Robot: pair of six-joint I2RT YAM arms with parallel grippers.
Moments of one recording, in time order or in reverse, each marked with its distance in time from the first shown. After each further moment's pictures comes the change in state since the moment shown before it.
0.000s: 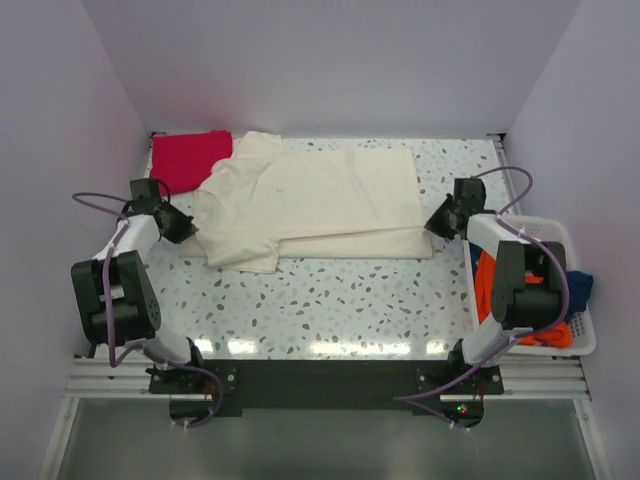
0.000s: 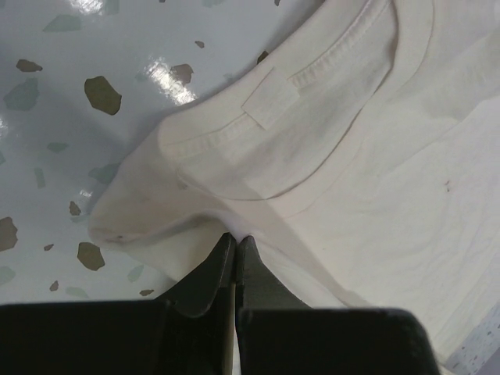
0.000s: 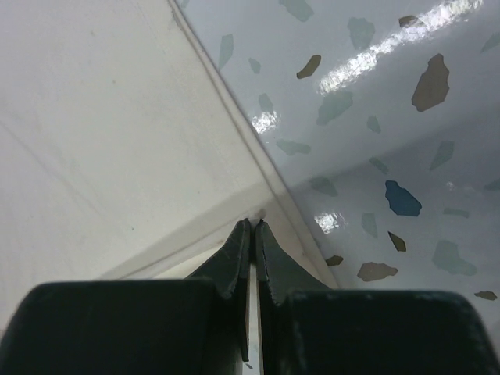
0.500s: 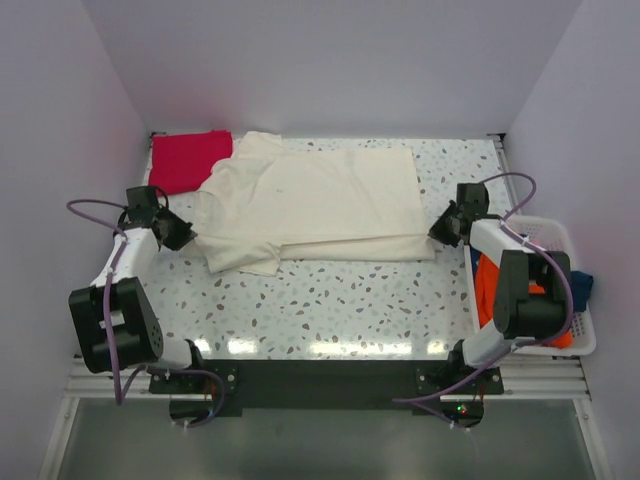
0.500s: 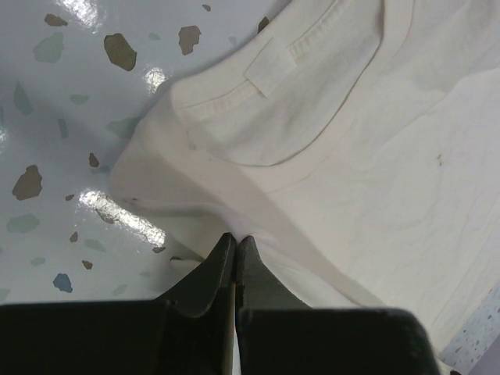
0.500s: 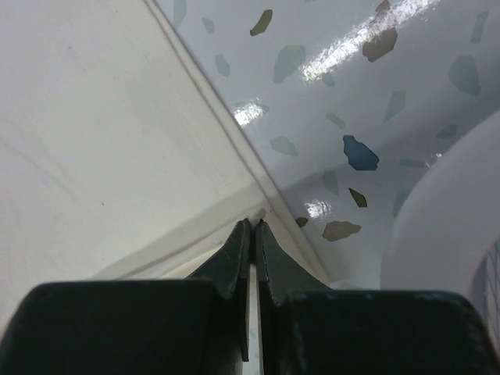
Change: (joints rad) left arm 0.001 -0.161 -0.081 -0.037 0.002 0.010; right arm -0.010 -0.065 -0.041 -0.077 0.019 -0.008
